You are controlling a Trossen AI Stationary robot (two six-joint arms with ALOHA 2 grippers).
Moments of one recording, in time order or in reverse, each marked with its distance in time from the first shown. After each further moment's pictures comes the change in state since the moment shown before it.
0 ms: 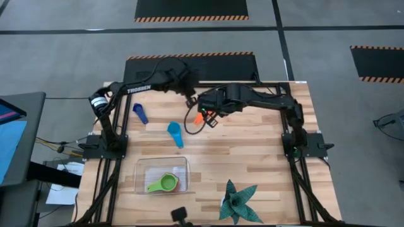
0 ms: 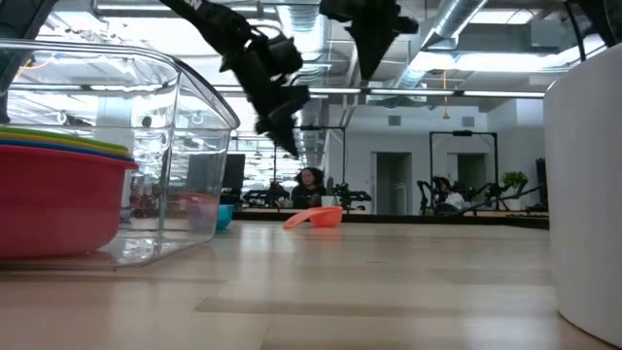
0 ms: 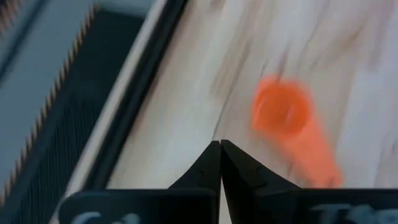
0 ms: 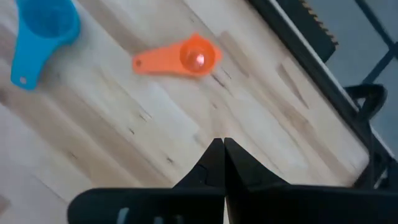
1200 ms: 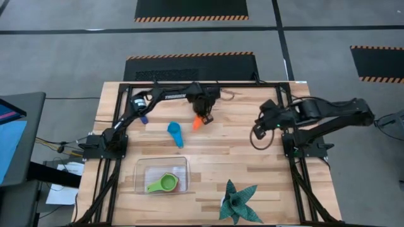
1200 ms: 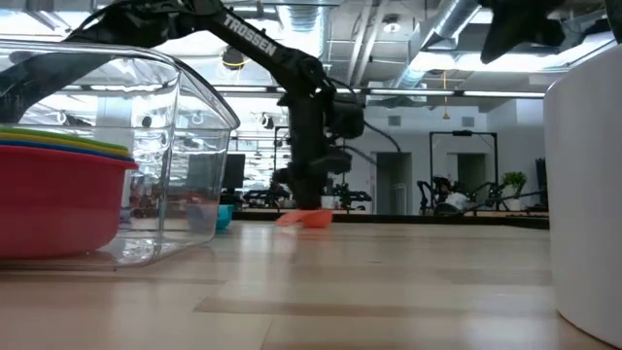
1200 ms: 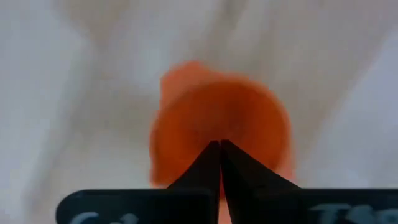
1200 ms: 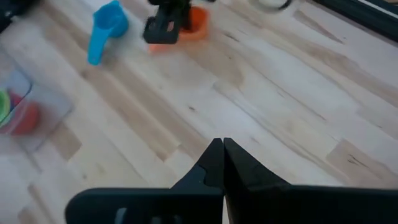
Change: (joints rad) left arm -0.177 0.526 0.510 -0.457 0.003 -0.356; right arm 0.210 -0.991 -1.083 0.460 -0.041 0.294
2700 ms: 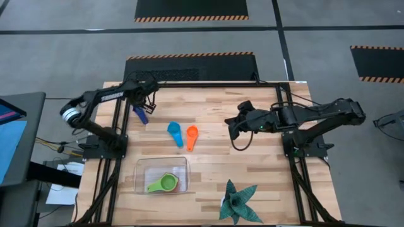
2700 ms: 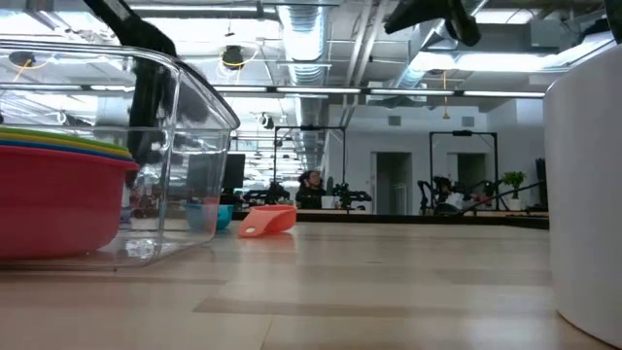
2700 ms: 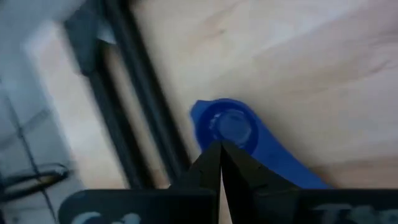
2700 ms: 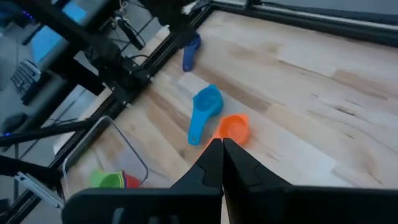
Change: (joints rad) left arm 0.418 -0.903 -1.078 0.066 -0.458 -0.204; right arm 0.020 0.194 -0.002 0.607 0.051 -0.024
